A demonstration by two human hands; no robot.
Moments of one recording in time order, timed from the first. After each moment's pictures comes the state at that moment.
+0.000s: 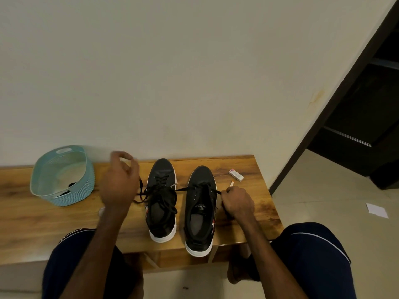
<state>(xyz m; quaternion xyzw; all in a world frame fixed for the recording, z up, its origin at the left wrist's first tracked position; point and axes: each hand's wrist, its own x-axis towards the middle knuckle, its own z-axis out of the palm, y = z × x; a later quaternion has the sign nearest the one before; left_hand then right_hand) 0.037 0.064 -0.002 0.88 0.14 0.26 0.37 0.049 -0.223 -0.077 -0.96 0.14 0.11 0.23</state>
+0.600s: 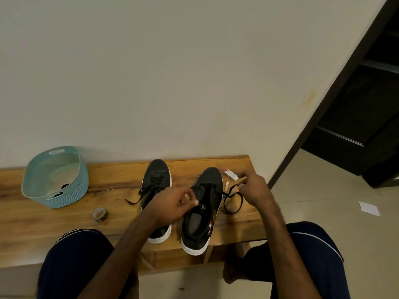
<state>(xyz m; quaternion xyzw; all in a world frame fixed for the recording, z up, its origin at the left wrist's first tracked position) 0.017 -0.016 -0.017 0.93 -0.18 -0.13 0.29 0.054 -0.277 -0.029 -0.93 0.14 0.08 0.33</state>
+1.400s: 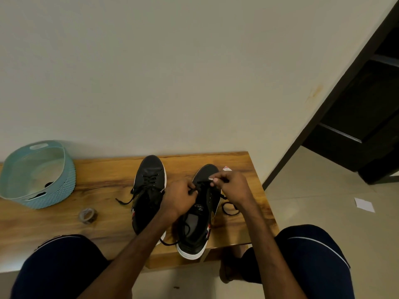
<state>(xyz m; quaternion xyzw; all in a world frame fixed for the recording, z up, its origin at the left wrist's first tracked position) 0.062 -0.059 -0.075 0.93 -0.01 -0.09 0.36 0.069 -0.238 -0.056 -0.86 0.06 0.05 0.50</state>
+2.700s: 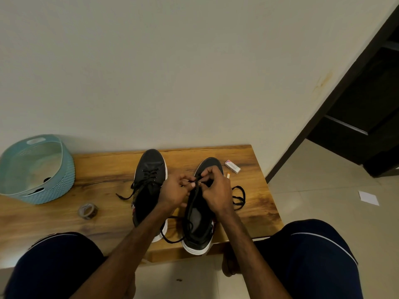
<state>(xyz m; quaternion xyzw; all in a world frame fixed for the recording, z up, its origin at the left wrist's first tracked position) 0.067 -0.046 -0.091 0.81 0.10 -0.14 0.56 0.059 -0.190 -0.102 -0.87 0.03 -0.06 0.48</state>
